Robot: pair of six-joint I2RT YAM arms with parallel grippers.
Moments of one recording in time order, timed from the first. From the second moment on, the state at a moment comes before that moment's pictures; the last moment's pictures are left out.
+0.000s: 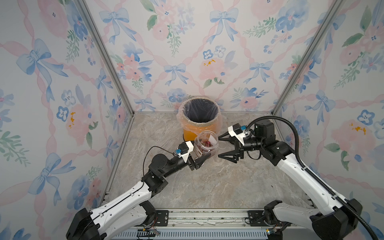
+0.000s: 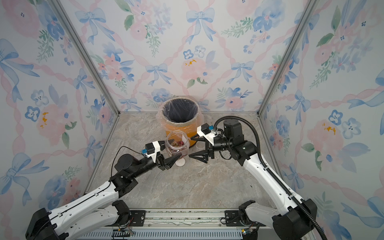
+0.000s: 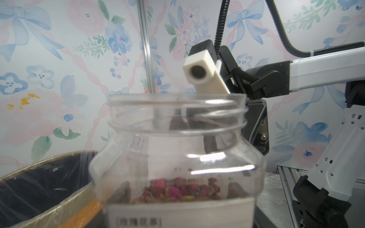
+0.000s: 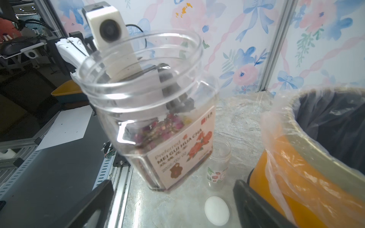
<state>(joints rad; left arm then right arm) -0.75 0.90 0.55 0.60 0.35 0.03 0.45 1.35 1.31 -0.39 -1.07 -0.32</state>
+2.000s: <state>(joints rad) -0.70 1.01 0.55 0.83 0.50 -0.17 0.56 1.50 1.24 0.39 -1.20 0.17</state>
